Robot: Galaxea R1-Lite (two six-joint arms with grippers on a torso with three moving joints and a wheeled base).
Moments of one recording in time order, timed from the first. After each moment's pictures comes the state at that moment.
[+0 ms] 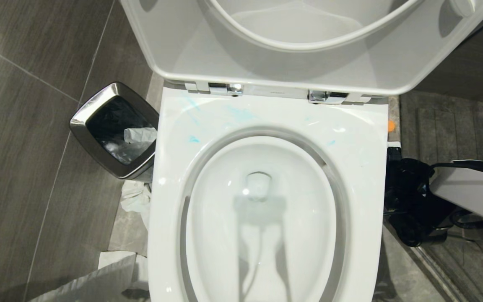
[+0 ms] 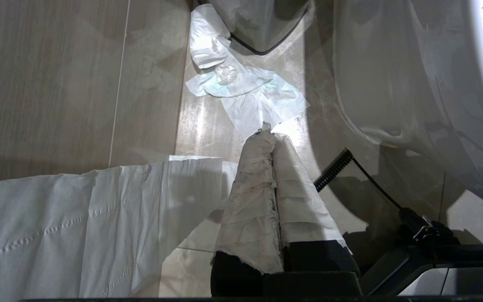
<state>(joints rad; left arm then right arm) 0.00 0.00 0.00 0.00 0.00 0.01 0.07 2.37 -0.99 -1.52 -0.09 -0.03</state>
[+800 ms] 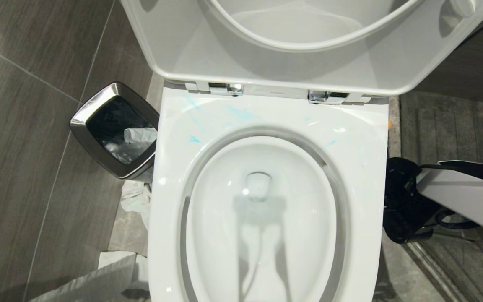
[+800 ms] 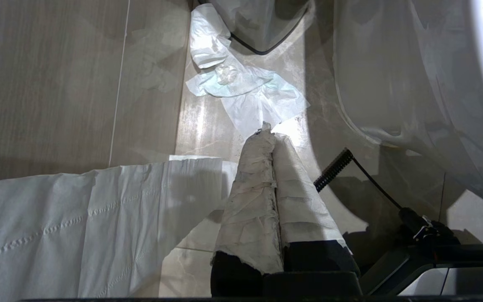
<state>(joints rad) 0.00 0.00 0.00 0.00 0.00 0.01 0.11 2.41 -1.06 -1.52 -0.06 -0.06</state>
